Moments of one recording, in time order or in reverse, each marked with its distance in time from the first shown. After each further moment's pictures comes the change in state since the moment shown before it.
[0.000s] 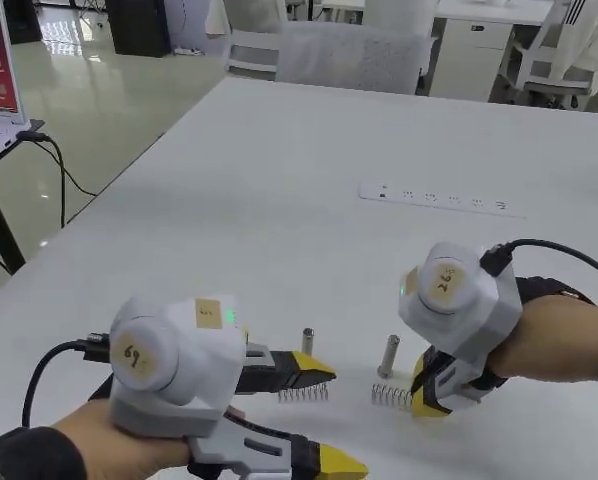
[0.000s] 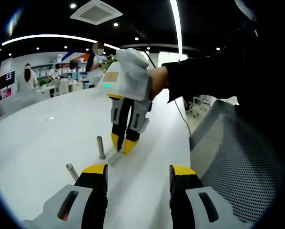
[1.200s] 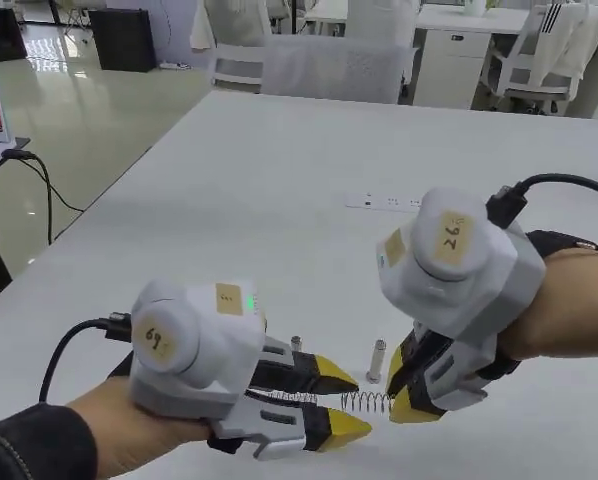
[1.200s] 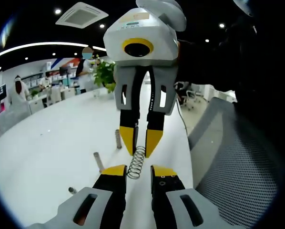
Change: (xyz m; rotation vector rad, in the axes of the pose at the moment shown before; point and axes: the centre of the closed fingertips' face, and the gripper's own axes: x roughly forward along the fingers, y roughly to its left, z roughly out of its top) left arm 0.012 -0.004 0.022 0.115 0.017 -0.047; right arm -0.058 0.053 0.045 -0.140 -0.055 0.060
